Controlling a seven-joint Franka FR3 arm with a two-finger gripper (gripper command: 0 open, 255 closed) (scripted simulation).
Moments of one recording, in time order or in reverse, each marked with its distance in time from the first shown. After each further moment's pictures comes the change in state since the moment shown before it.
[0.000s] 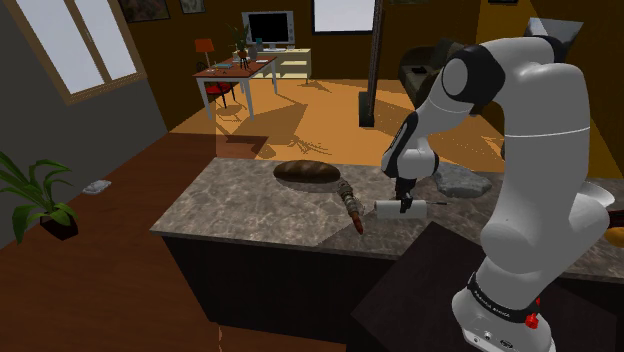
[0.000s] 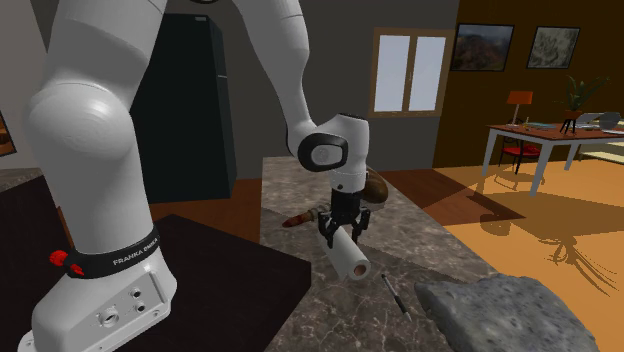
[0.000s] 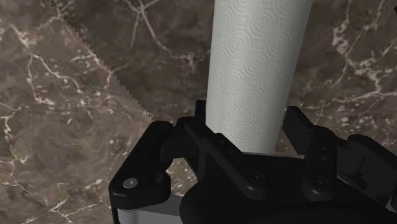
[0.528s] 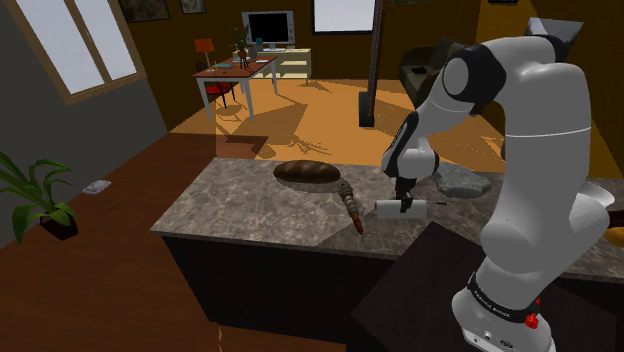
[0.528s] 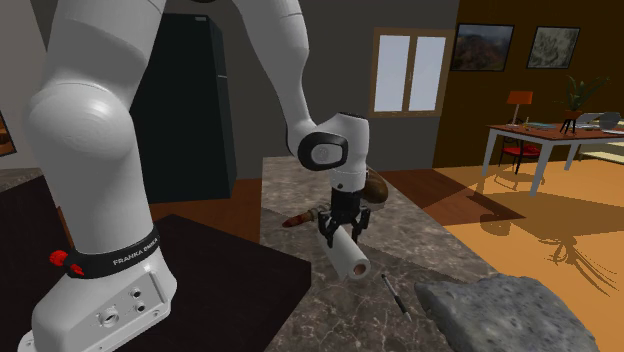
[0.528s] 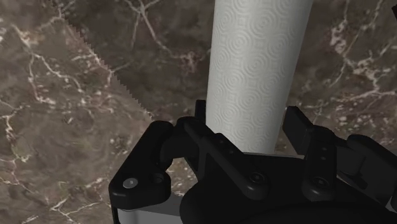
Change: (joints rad) arm 0.003 -0.007 -0.003 -0.003 -0.003 -0.004 0.002
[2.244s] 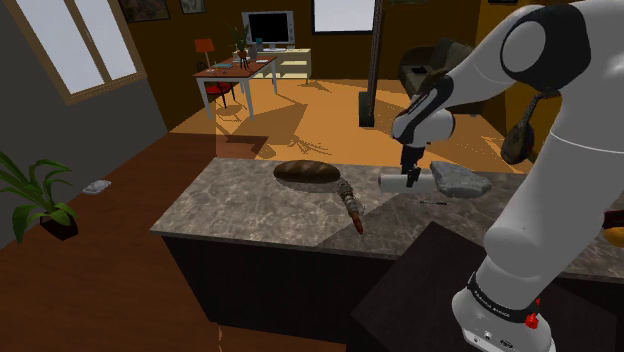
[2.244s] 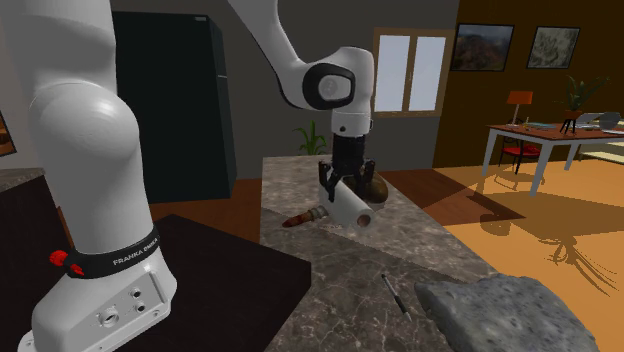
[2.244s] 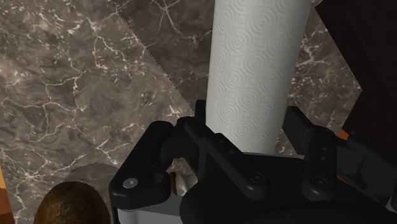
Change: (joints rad) arm 0.083 -0.358 -0.123 -0.027 -0.219 -0.315 0.159
